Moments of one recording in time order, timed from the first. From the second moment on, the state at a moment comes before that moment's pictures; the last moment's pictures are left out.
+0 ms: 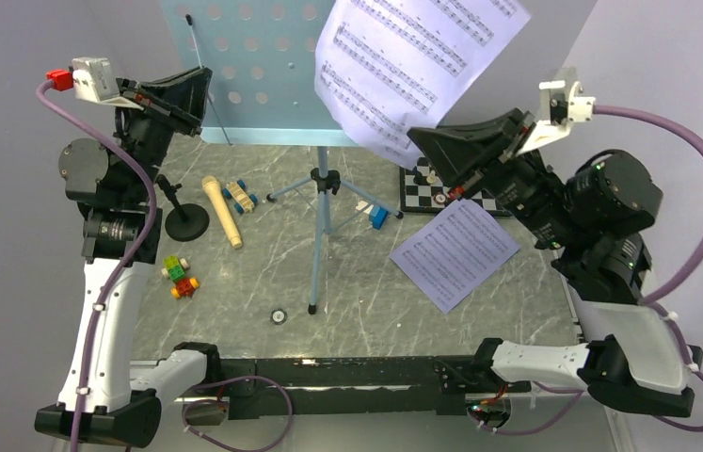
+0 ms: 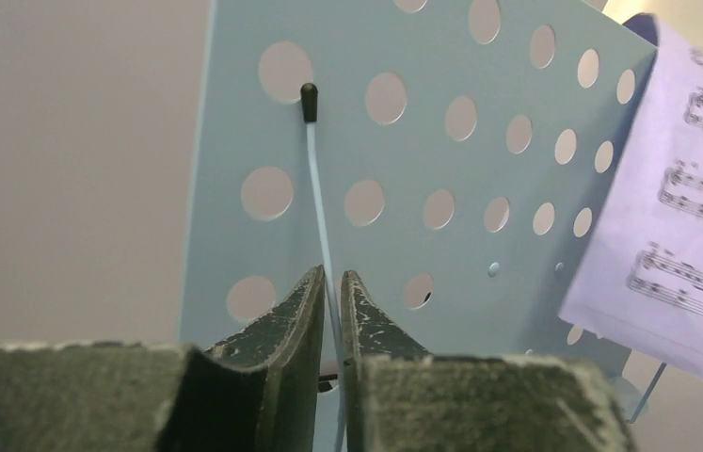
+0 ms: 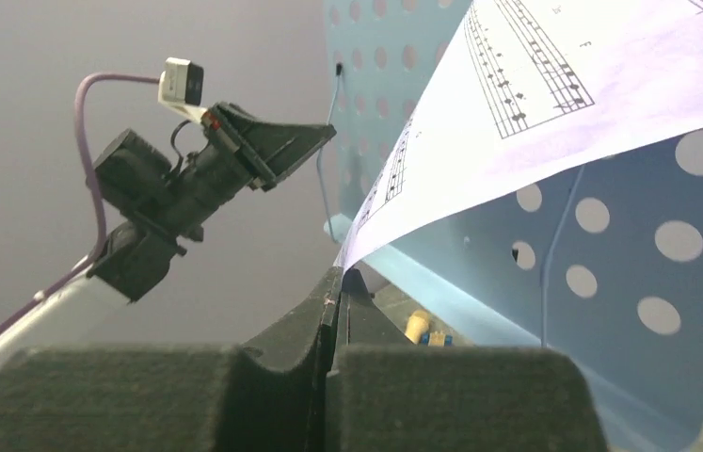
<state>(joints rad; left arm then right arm) -0.09 1.03 1.42 0.14 0.26 -0.51 0.97 1.10 1.84 -0.38 0.07 0.19</state>
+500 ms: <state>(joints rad) -0.09 1.01 1.37 0.15 0.26 -0.52 0.97 0.95 1.77 -0.53 -0.05 0.15</state>
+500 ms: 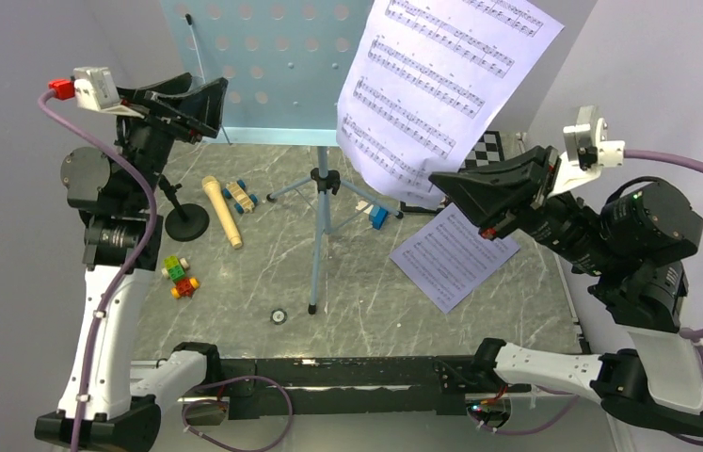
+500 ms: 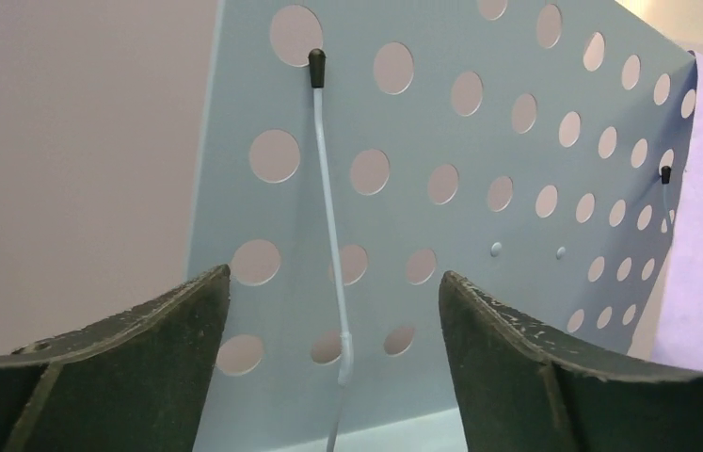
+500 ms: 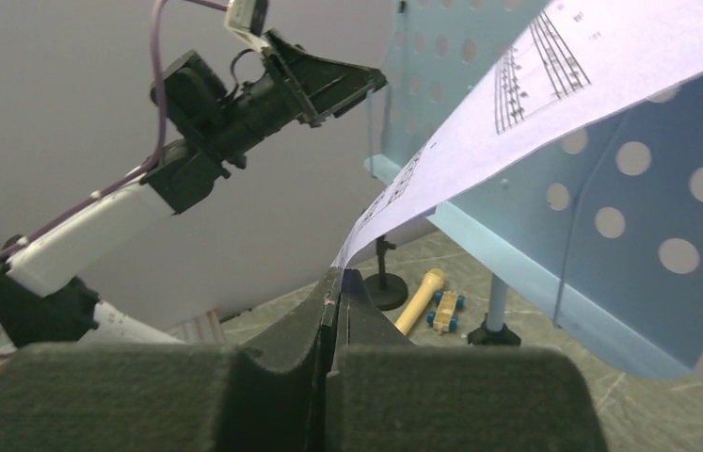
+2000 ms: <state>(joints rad) -0.10 0.33 0.64 -0.03 0.00 -0.76 0.72 0.82 1.08 -0.82 0.62 0.38</state>
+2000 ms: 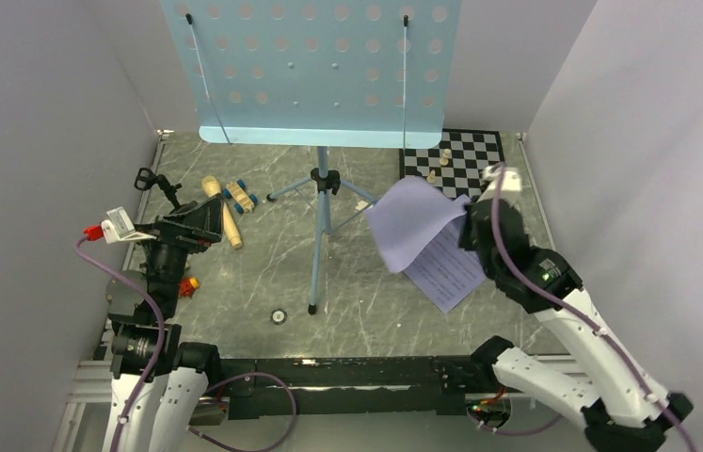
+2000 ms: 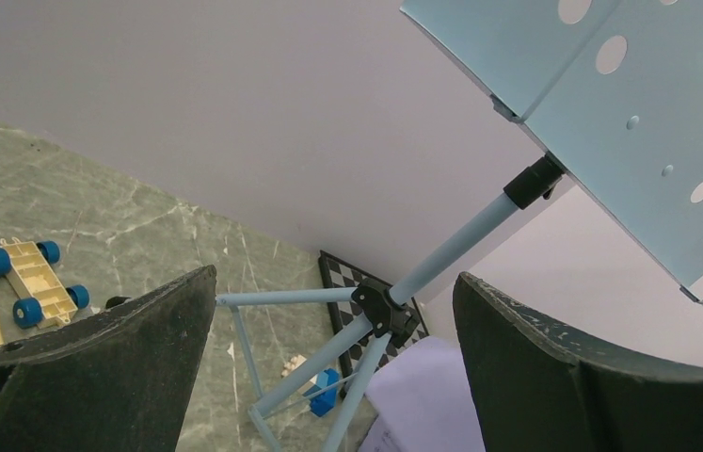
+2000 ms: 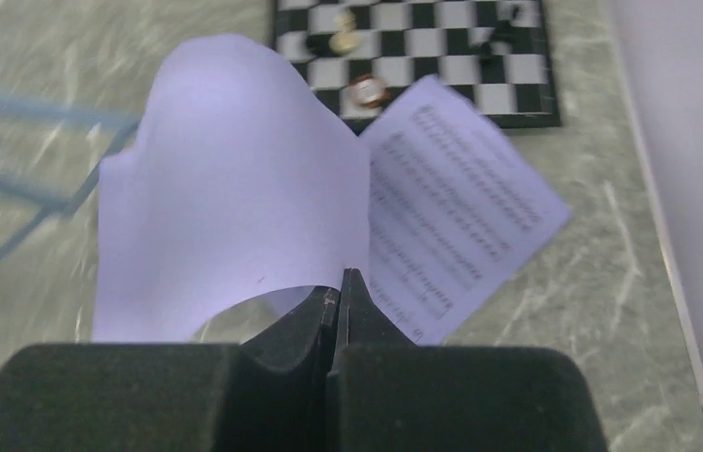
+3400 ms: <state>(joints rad) -0.18 0.30 0.50 0.02 0.02 -0.81 -0.07 0.81 0.61 -0.29 -0.28 0.80</state>
